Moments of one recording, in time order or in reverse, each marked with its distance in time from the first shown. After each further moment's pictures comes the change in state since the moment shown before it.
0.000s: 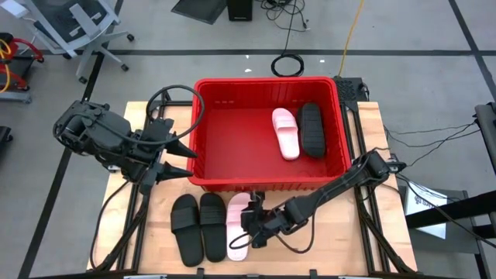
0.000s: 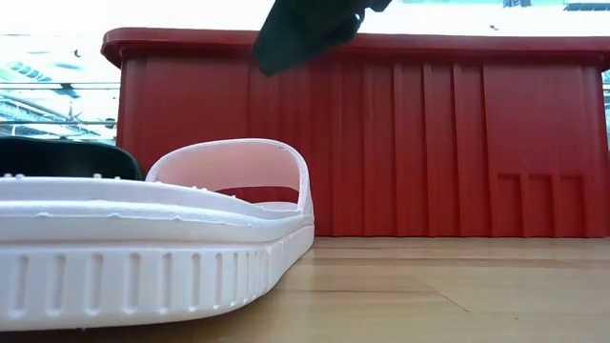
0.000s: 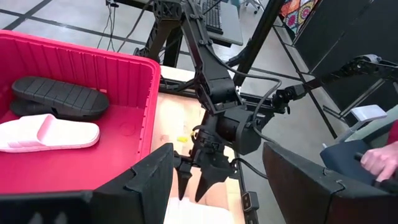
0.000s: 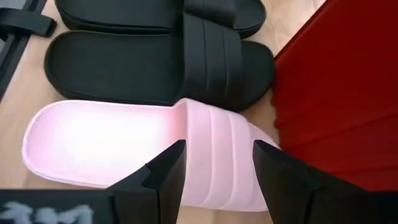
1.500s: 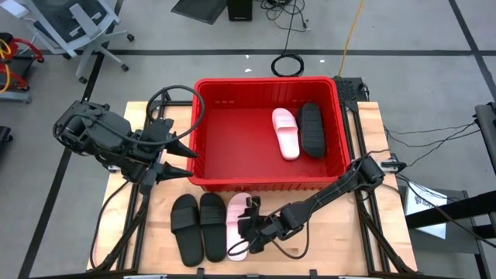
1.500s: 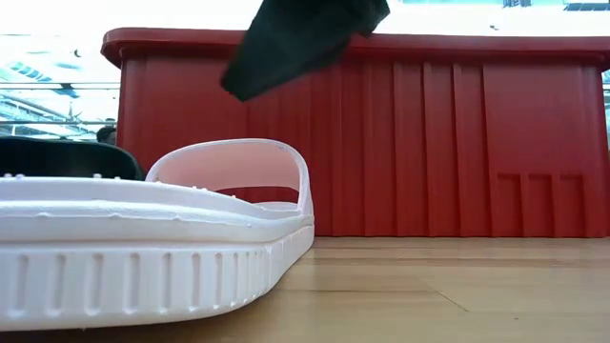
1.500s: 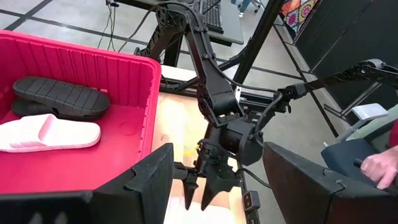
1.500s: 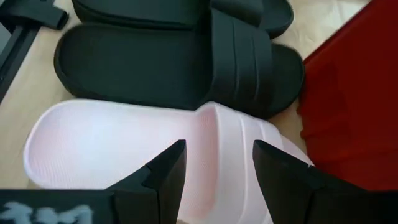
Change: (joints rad) left arm 0.000 0.000 0.000 -0.003 0.000 0.005; right arm 0.017 0.077 0.002 0.100 -0.002 -0.033
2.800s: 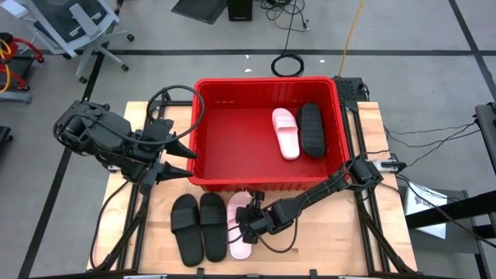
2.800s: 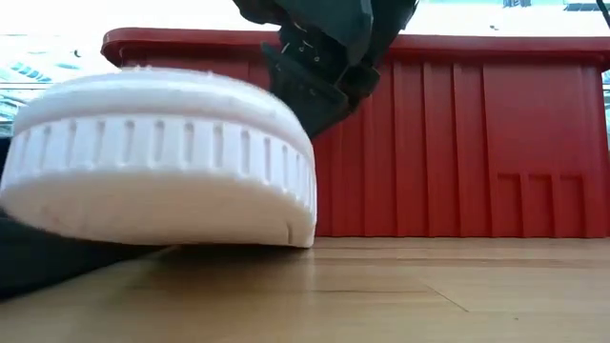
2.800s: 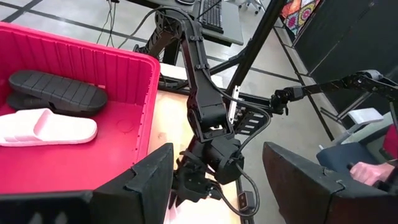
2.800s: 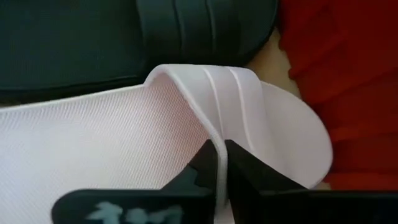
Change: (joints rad) left arm 0.000 0.000 0.000 -0.001 0.004 -0.035; right arm -0.066 0.075 0.043 -0.165 -0.003 0.272
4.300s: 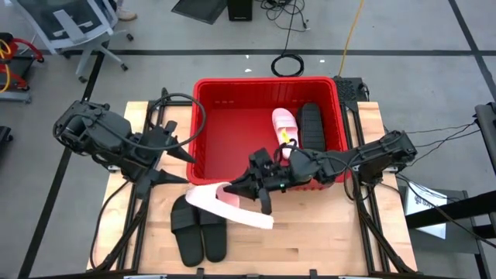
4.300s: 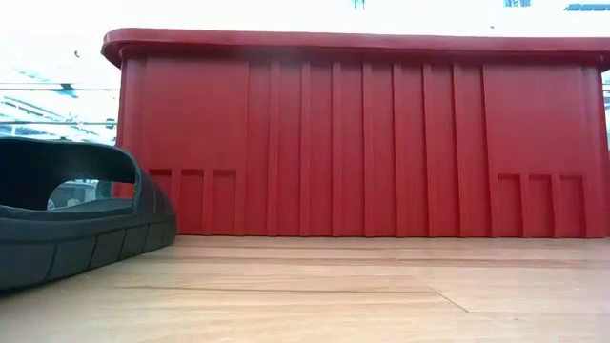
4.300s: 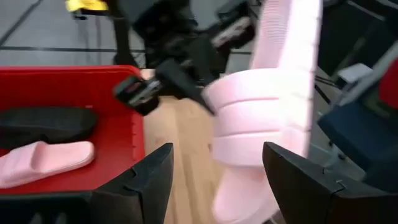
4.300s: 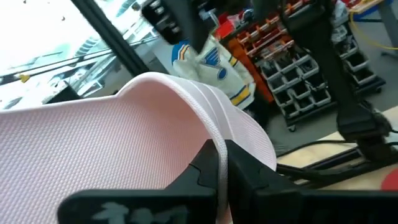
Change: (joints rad) left arm 0.000 0.000 0.000 0.002 0.096 0.225; right arm -0.130 -0.487 -0.002 0.659 -0.349 0.196
